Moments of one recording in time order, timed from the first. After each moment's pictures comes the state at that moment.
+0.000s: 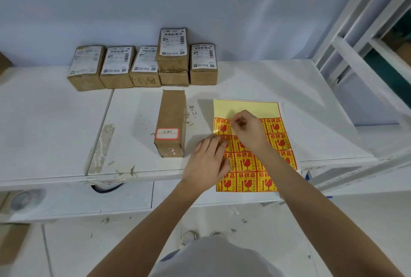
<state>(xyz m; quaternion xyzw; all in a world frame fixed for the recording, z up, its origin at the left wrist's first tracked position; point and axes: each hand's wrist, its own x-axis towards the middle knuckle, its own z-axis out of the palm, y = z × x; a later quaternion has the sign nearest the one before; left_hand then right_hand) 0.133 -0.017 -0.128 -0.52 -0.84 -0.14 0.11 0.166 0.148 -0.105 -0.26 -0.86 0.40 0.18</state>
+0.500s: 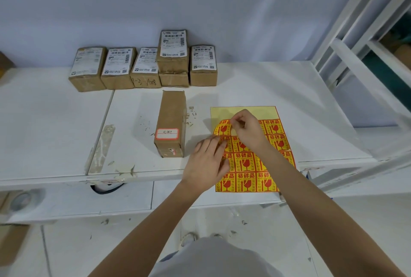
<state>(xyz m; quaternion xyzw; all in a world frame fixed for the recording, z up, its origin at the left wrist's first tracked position) 0.134 -0.017 -0.127 -0.51 -0.84 -0.14 0.10 0.162 0.149 -0.100 -0.28 -0.84 0.44 0.14</state>
